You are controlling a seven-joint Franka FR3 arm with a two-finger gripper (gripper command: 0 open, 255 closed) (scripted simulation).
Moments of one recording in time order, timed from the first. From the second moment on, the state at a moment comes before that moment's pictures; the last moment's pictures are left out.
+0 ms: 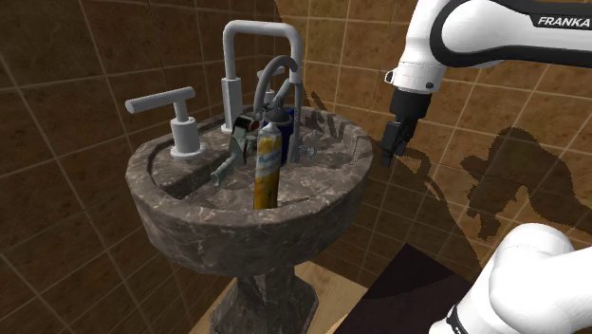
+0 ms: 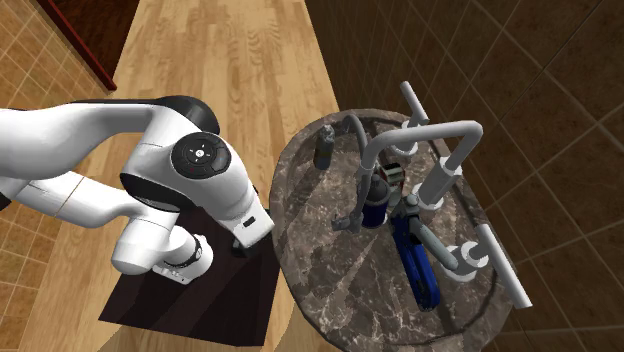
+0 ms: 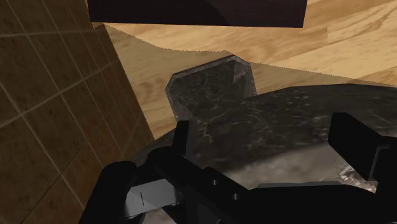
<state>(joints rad) -0.02 -0.74 -0.03 -2.32 0.07 1.55 -0.13</state>
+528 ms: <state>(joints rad) 0.00 -0.63 0.10 -2.16 0.13 1.51 0.08</state>
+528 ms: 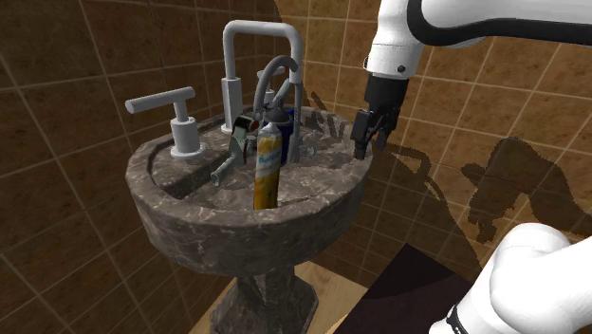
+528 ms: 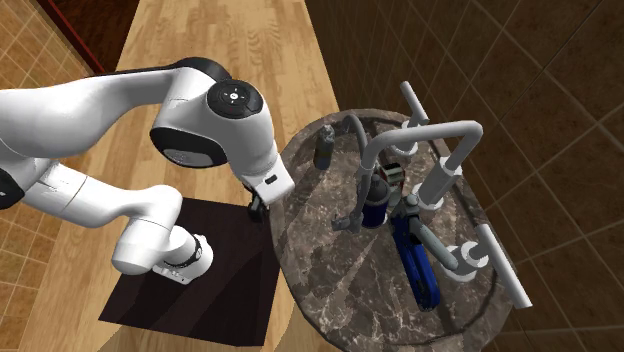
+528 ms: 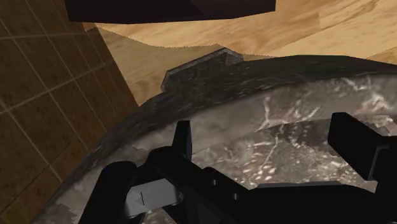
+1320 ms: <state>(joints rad) 0.01 -0.25 0.35 -1.68 0.12 1.42 0.50</state>
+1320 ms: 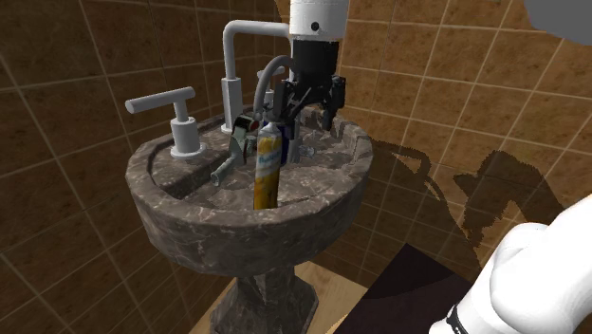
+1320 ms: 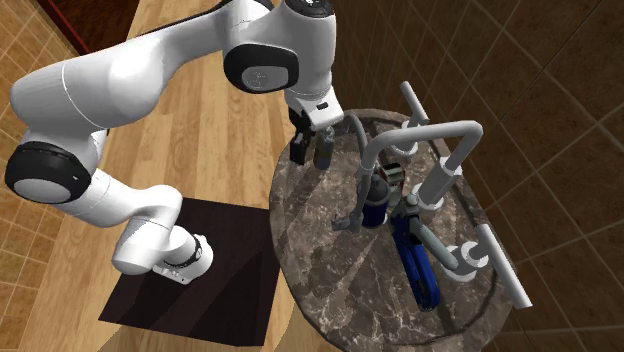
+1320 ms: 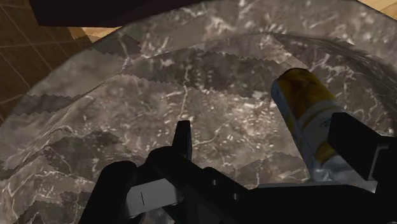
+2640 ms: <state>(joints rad) 0.05 -0.01 0.45 -1.47 0.03 1.42 0.72</state>
